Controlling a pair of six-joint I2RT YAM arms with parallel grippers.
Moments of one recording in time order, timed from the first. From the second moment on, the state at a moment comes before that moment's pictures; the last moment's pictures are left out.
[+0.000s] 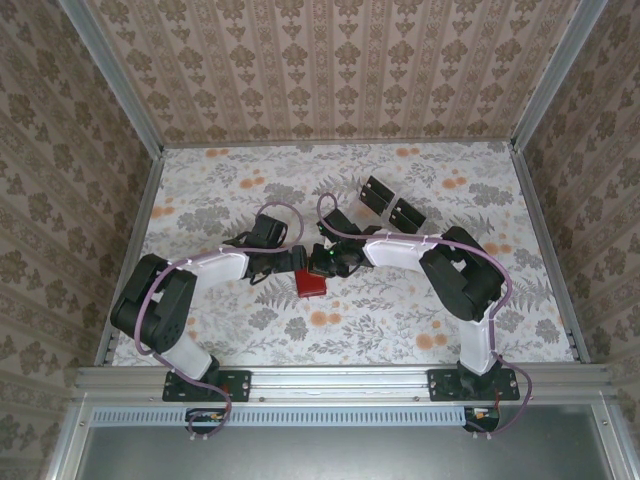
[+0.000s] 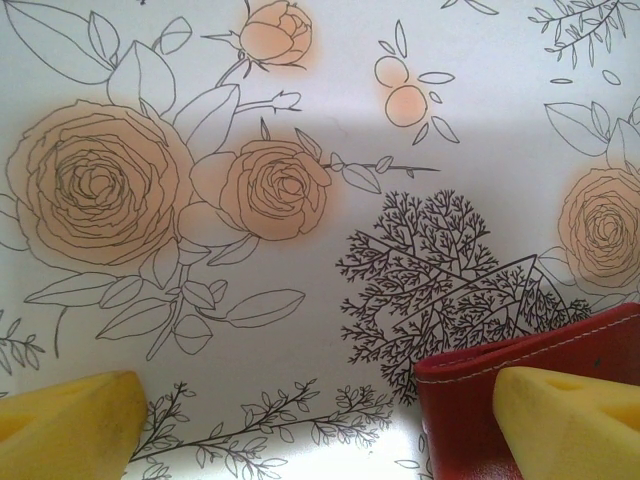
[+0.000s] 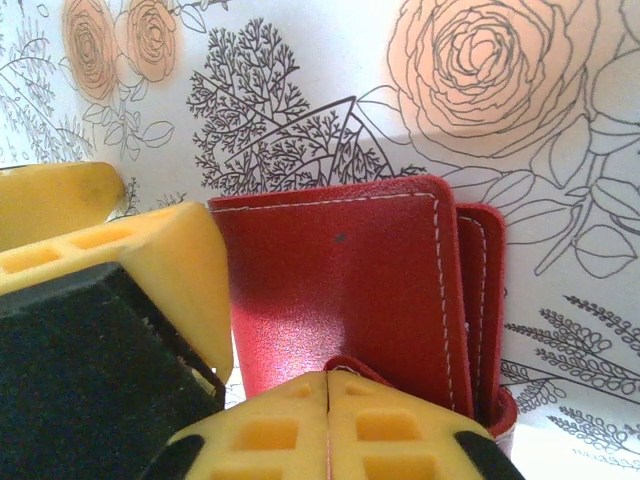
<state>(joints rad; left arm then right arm) -0.55 1.60 0.78 -0.22 0.00 -0.53 0.72 1.96 1.22 -0.26 -0.33 0.89</state>
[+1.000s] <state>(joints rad) -0.33 1.42 1.01 -0.38 0.06 -0.47 0.57 1.50 1.12 -0.28 -0.35 0.79</state>
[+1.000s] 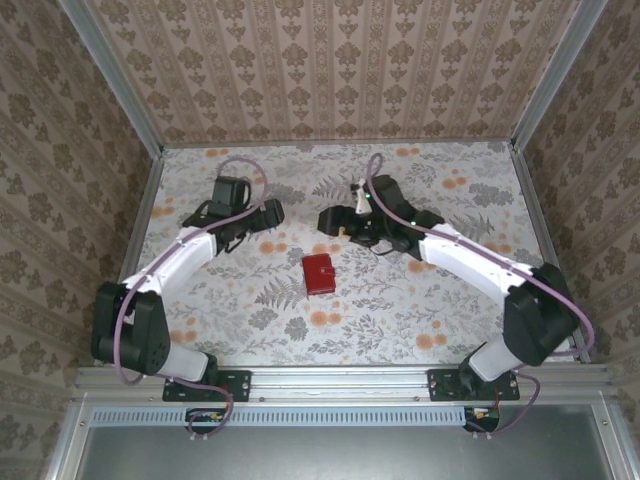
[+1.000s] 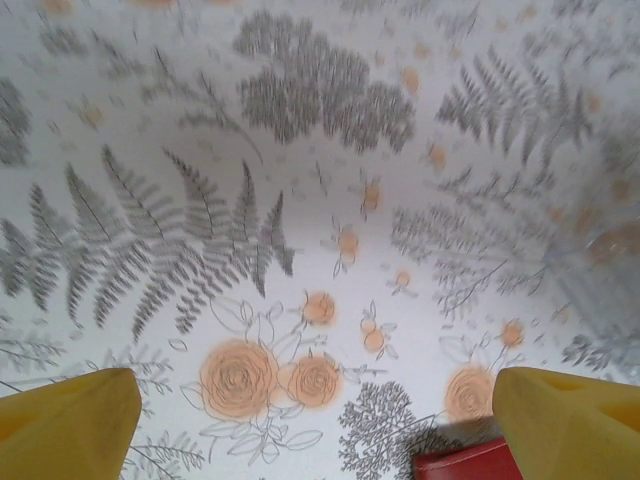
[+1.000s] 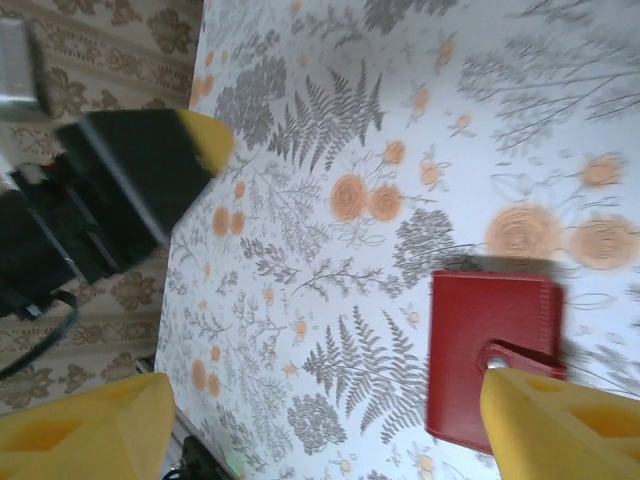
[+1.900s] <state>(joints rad) -0.12 1.06 0.51 0.04 -0.23 -0.07 0.03 1.07 0.74 -0.29 0.21 0.45</state>
